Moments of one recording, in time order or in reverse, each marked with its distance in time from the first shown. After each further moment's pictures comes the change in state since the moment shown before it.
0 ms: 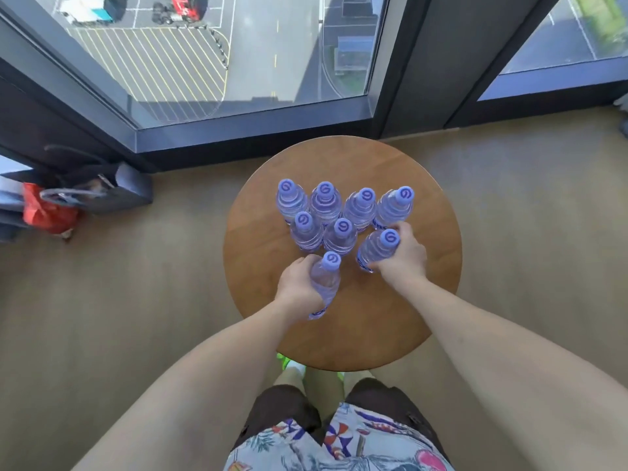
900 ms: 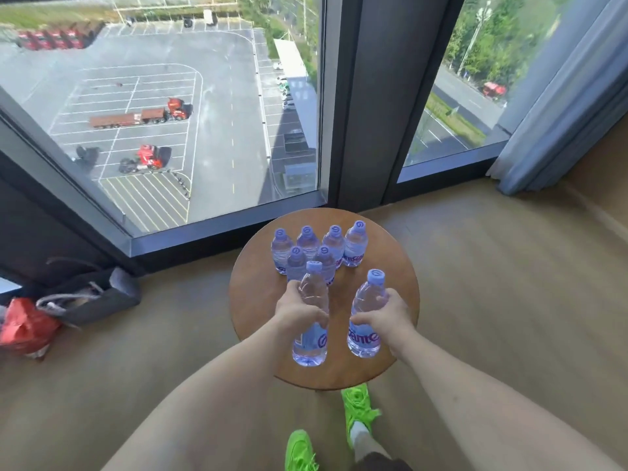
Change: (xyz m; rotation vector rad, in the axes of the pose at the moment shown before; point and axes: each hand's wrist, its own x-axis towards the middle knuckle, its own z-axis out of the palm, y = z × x) left_hand -0.126 0.016 -0.058 -0.356 -0.061 0.008; right_hand -0.190 0.015 -0.010 0.491 0.116 0.089
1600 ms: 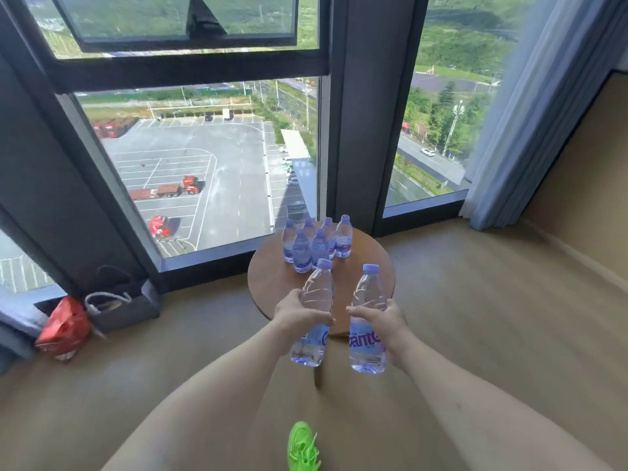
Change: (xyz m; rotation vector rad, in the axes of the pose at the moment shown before) left_hand -0.266 -0.123 0.034 -0.001 0.130 0.213; right_hand -0.272 0.105 -0.047 0.360 -0.047 -0.079
